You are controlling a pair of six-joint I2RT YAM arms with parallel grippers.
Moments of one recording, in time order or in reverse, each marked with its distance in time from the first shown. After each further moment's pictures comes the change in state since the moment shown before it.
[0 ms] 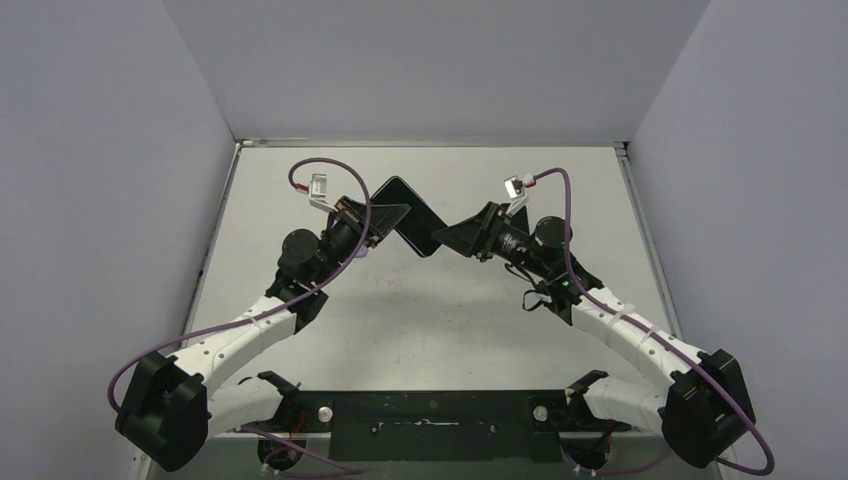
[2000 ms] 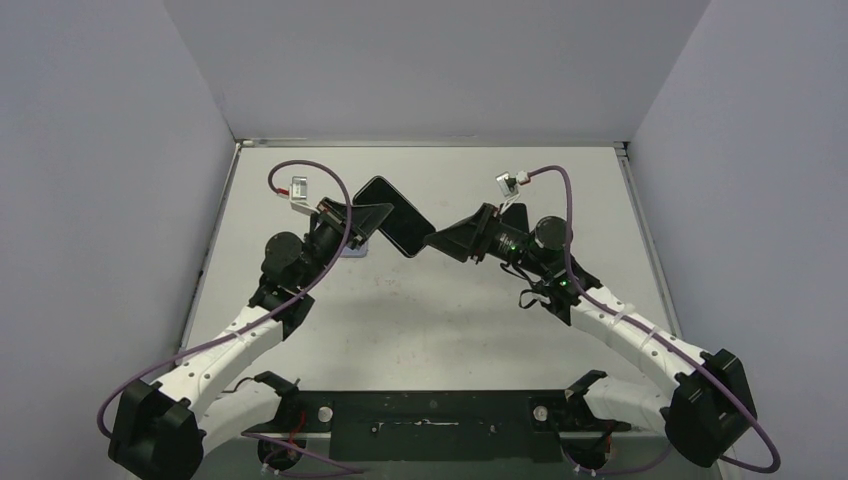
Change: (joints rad) left arm 0.066 -0.119 -0.014 -0.129 0.014 -0.031; right arm 0.047 -0.006 0.038 0.047 -0.059 -0.006
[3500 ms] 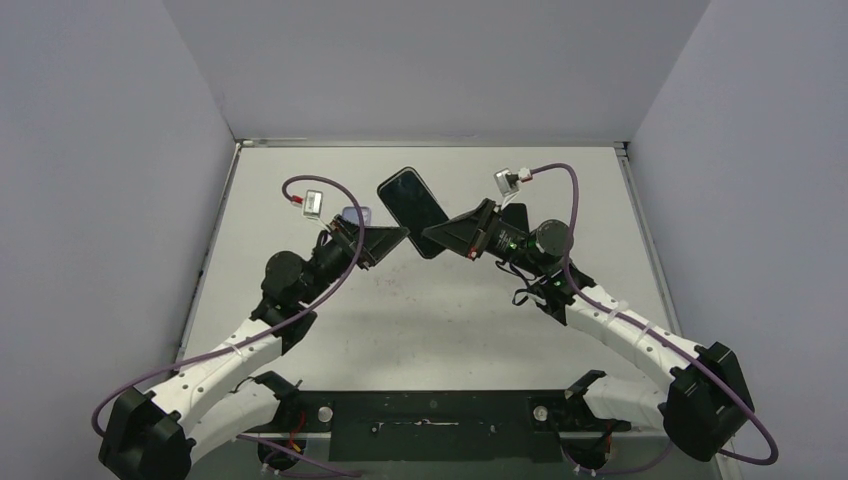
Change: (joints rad) left arm -0.092 -0.061 -0.071 0.111 0.076 0.056; right arm 0.014 0.039 -0.002 0.185 0.007 0.154
